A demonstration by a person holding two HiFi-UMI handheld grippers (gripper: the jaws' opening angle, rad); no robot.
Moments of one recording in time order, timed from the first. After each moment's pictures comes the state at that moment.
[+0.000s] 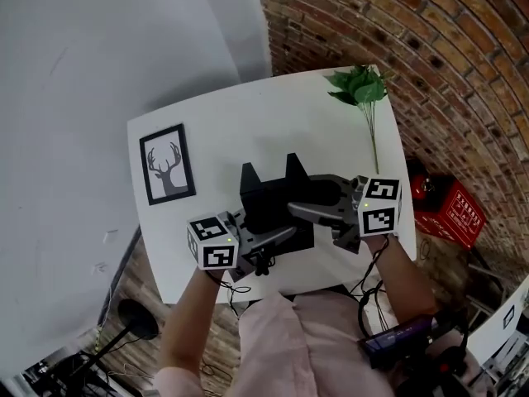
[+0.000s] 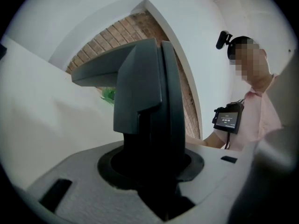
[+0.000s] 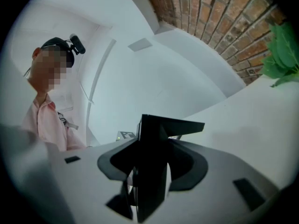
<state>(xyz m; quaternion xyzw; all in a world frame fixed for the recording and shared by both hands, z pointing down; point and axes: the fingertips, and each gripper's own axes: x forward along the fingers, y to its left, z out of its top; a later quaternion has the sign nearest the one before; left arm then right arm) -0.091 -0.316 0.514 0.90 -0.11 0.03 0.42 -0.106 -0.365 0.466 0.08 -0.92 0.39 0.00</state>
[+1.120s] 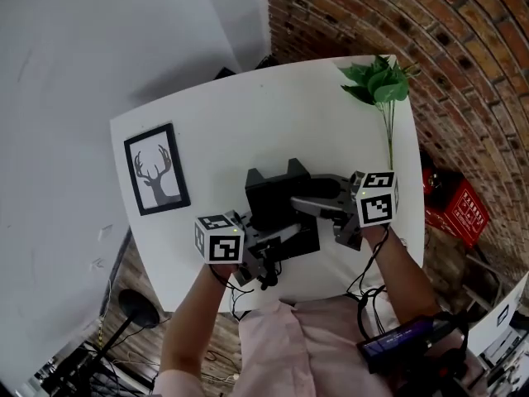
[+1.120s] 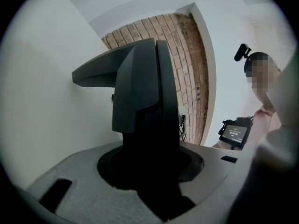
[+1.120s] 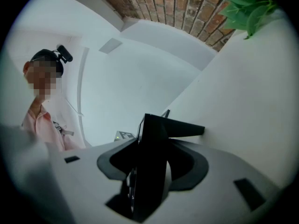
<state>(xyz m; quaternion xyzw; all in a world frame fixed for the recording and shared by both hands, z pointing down) -0.095 -0.332 0.574 0.82 -0.13 0.02 0.56 -0.114 -0.390 0.541 0.08 -0.86 0.50 0.02</state>
